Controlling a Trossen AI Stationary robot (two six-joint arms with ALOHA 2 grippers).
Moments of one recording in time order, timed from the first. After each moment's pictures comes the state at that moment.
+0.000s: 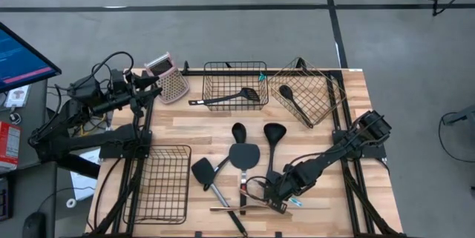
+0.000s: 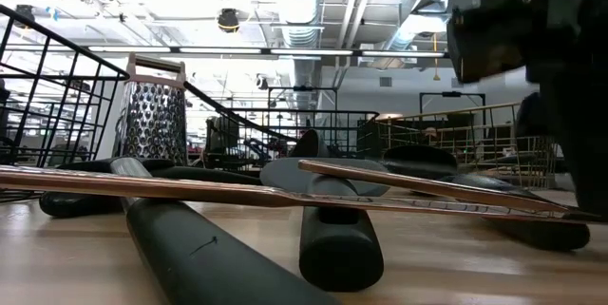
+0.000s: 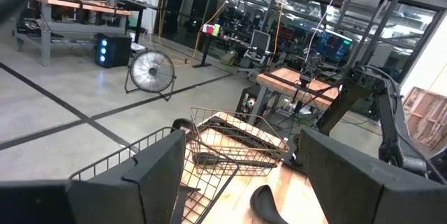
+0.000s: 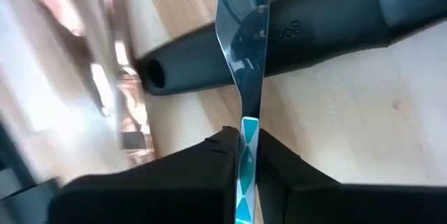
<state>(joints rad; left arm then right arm) 0.35 0.38 0.83 -0.45 -0.10 -0.28 0.59 1.83 1.08 -0.52 0.00 1.04</state>
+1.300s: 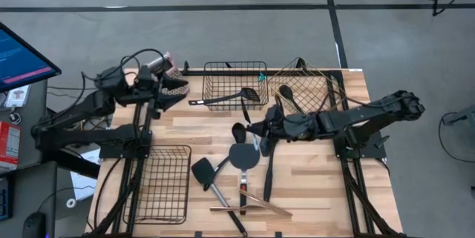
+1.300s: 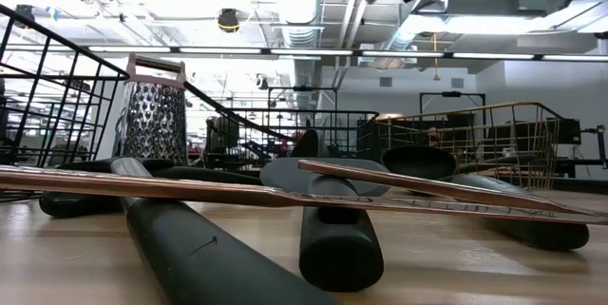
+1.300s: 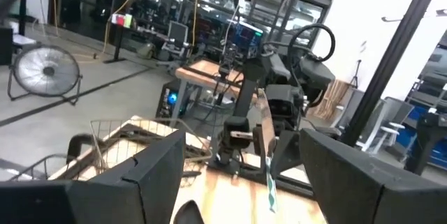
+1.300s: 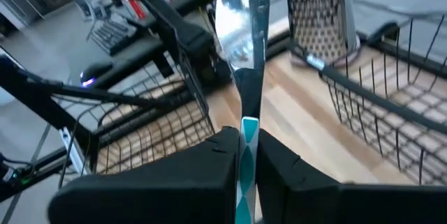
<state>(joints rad) 0.35 0.68 0.83 -0.07 0.24 -0.32 0.23 1.36 1.09 -0.08 0.42 0.53</state>
